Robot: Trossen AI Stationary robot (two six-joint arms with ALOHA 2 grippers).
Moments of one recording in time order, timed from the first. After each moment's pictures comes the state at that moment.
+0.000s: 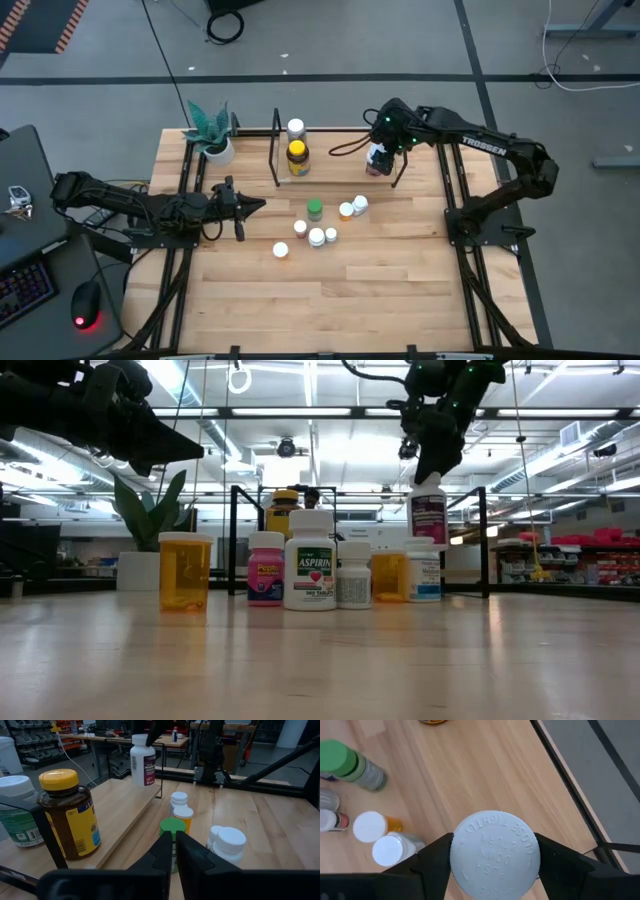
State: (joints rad) left arm -0.15 0.64 0.20 0.30 -0.45 -0.12; right arm -0.54 1.40 1.28 -0.91 -0.02 -0.07
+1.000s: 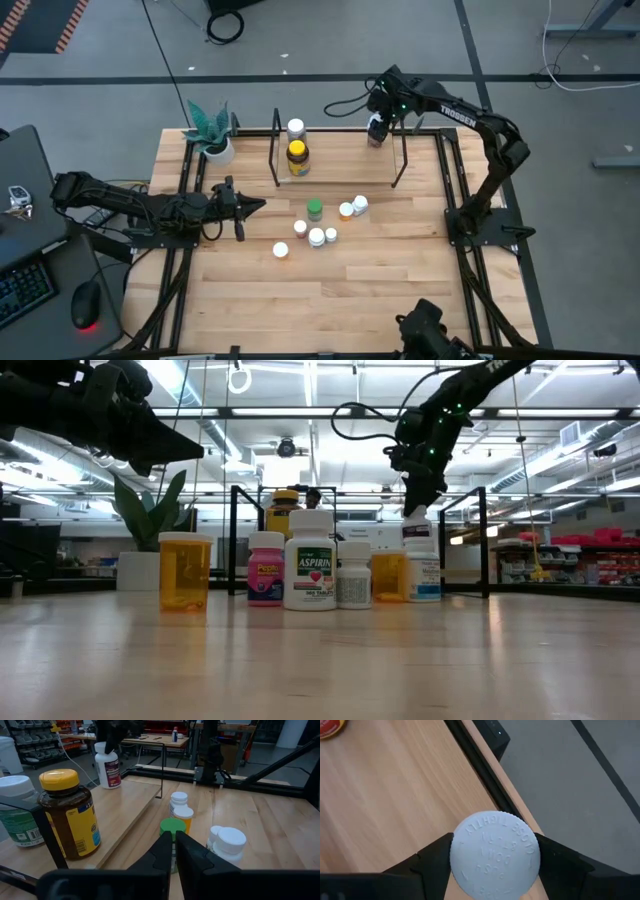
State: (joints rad) left arm -0.15 0.64 0.20 0.30 -0.45 -0.12; right arm -0.84 1.68 1.48 -0.86 -0.08 -0.27
